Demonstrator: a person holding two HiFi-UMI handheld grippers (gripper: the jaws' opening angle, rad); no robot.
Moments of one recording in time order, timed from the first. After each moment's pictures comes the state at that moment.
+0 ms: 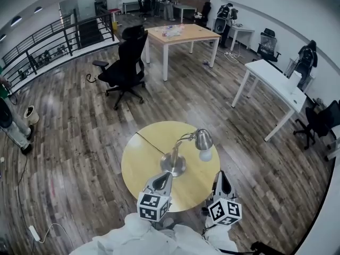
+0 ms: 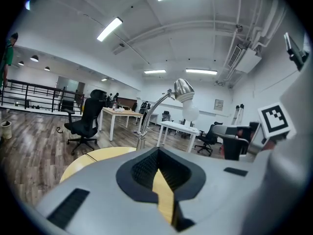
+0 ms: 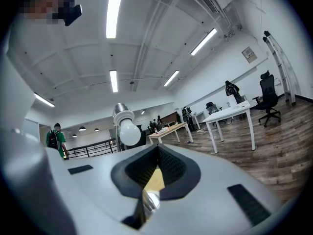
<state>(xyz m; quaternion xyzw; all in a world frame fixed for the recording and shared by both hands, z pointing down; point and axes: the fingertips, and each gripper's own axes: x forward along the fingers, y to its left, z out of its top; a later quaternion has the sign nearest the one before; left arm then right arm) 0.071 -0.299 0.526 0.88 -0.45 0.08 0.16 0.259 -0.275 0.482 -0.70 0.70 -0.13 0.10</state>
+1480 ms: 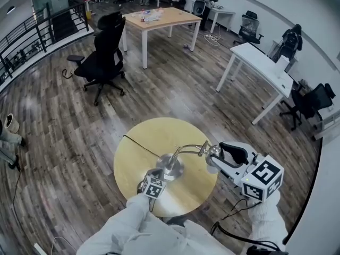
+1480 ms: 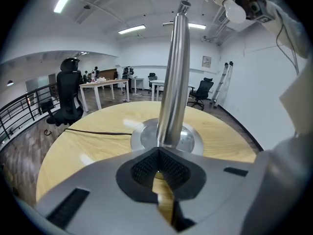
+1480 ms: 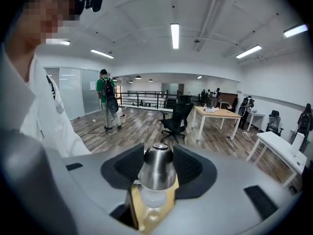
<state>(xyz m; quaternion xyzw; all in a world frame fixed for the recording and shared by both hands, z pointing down) 0.058 -0.418 0.764 0.87 -0.33 0.32 0.15 0.164 -0.370 0.374 -0.42 0.87 -0.07 -0.23</state>
